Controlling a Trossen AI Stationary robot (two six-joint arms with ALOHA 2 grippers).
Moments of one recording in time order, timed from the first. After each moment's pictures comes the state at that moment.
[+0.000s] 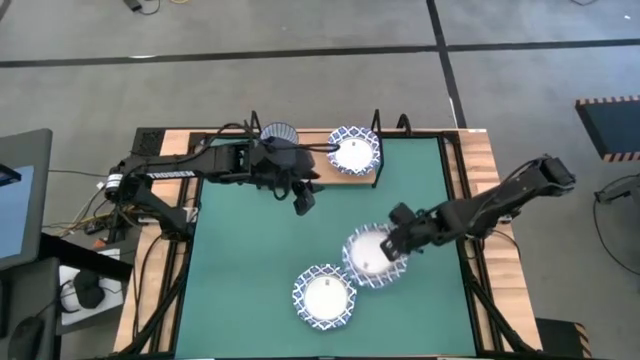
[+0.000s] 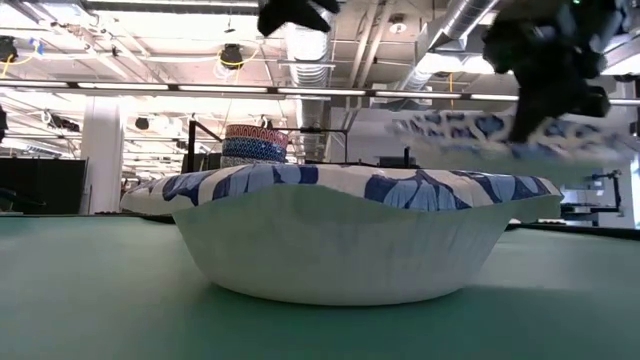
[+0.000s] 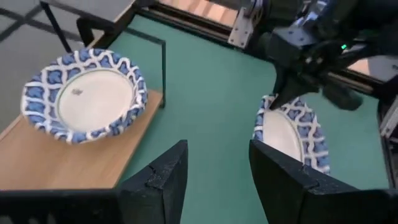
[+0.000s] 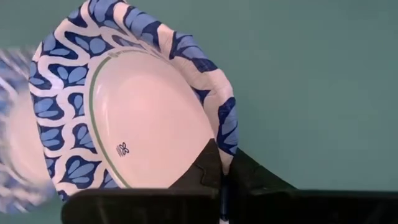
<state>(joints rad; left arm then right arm) 0.09 1.53 1.55 -0.59 -0.12 -0.27 0.35 1.21 0.84 -0.76 0.30 1.21</state>
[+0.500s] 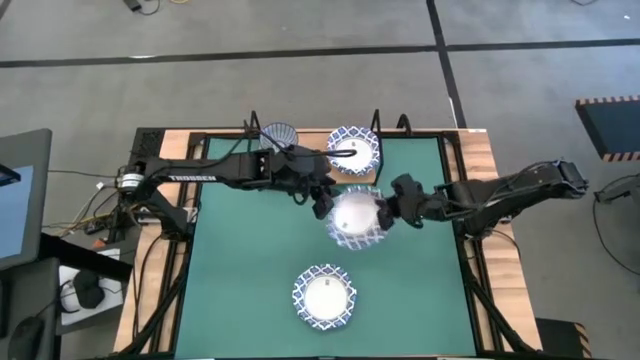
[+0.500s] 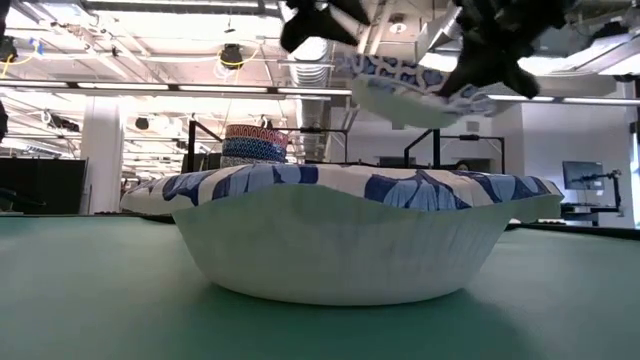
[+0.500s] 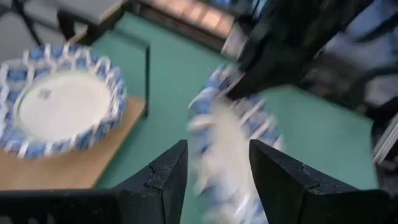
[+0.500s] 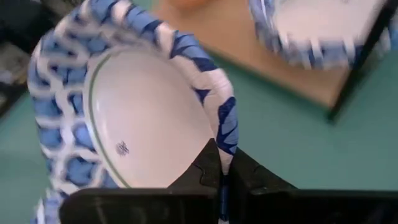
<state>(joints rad) 0.08 1.64 1.55 -0.44 -0.12 -0.35 0.16 1.09 0.84 -0.52 0.50 0.94</state>
